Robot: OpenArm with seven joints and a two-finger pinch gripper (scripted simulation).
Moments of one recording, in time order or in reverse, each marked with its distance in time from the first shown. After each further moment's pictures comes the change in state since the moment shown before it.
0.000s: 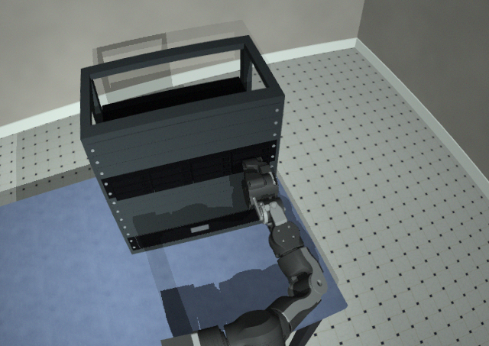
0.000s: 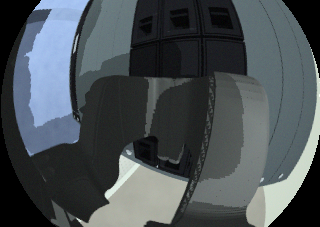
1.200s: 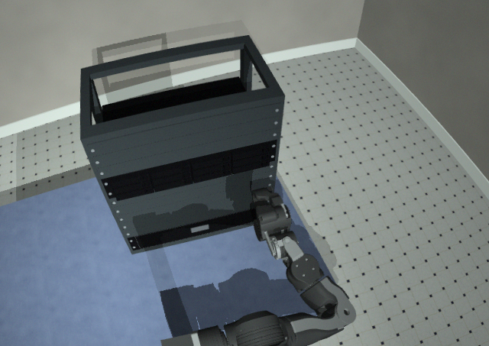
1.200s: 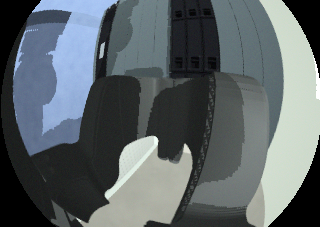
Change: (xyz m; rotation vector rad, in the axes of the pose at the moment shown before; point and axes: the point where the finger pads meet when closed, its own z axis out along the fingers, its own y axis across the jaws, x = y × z) arm 0.005 -0.001 -0.102 0.002 0.014 -0.001
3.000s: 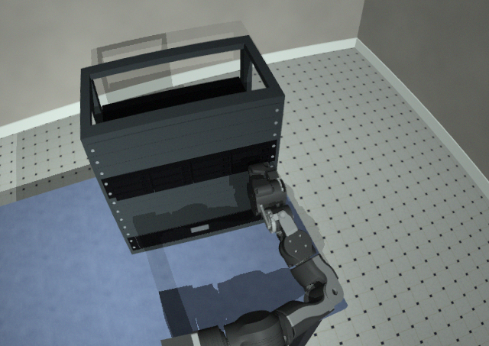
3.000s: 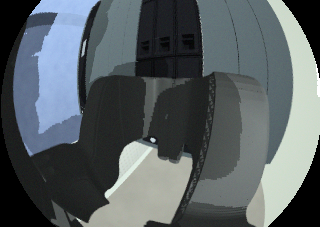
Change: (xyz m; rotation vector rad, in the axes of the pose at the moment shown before) arm -0.008 0.030 0.057 -0.011 -0.012 0.006
